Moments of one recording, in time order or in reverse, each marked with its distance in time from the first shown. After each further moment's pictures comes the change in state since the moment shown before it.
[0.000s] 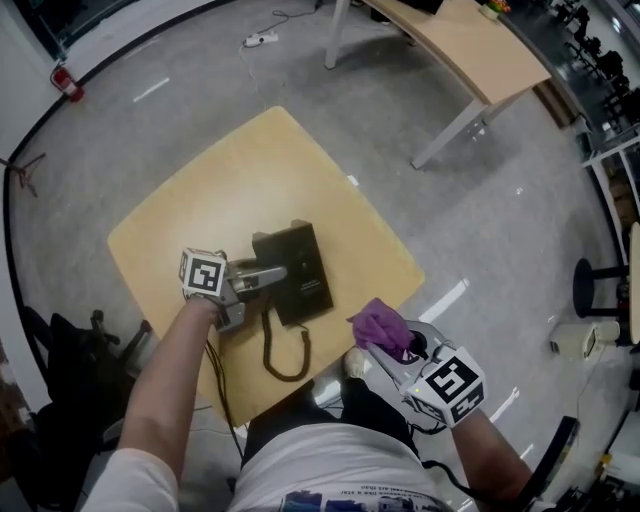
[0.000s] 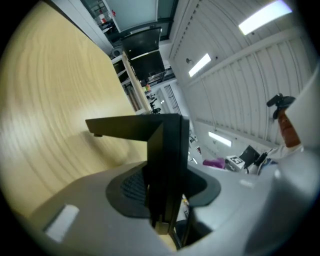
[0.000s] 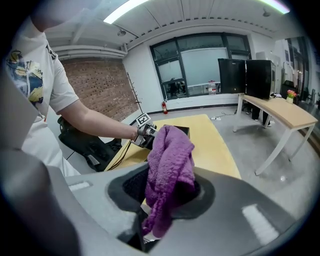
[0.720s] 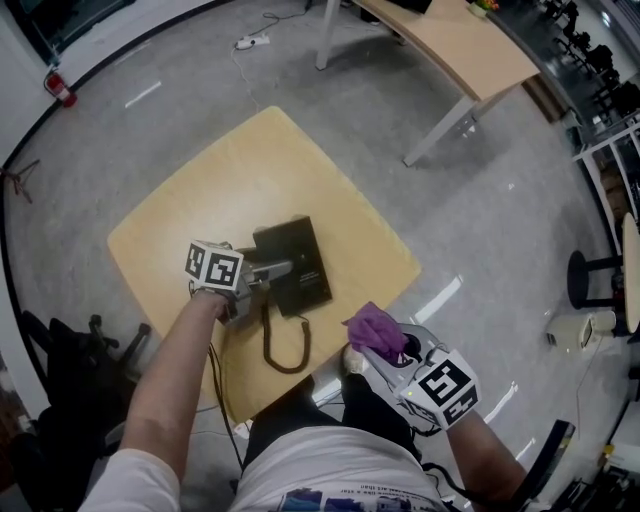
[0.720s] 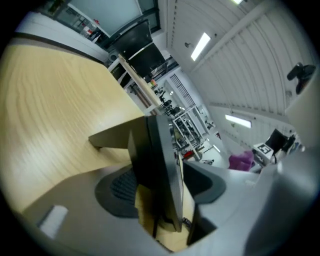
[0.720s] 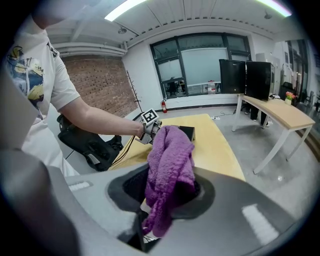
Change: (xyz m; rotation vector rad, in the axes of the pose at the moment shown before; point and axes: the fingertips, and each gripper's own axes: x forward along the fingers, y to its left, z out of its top) left arm 0.009 0.011 -0.001 0.114 0.094 0.225; right arm -0.005 0.027 -0.005 -0.002 0.016 -0.018
